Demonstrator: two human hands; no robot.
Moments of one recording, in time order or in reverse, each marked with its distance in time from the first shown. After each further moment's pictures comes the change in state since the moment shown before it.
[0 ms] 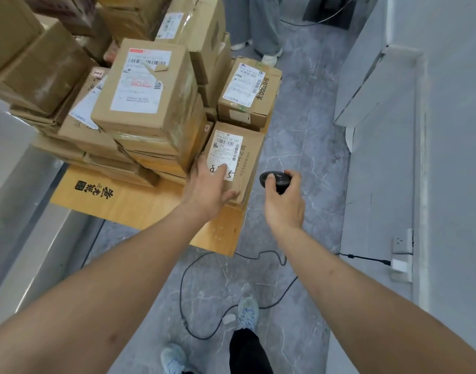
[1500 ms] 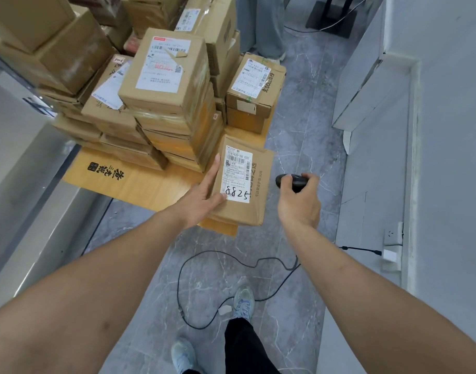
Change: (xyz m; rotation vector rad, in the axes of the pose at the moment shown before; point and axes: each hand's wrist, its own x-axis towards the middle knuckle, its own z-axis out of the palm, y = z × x) left_hand -0.081 -0.042 0.000 -0.808 -0.321 0.090; right_hand -0.041 0.015 -0.035 -0.070 0.104 0.074
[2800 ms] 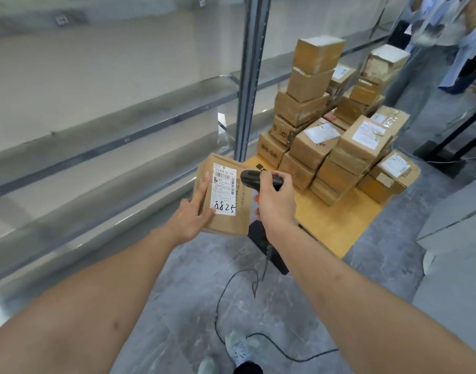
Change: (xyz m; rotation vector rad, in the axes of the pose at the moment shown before) left_hand -0.408 -0.197 -0.104 -0.012 0.729 -0.059; right_hand -0.445 -0.085 0.095 0.184 -0.616 -0.455
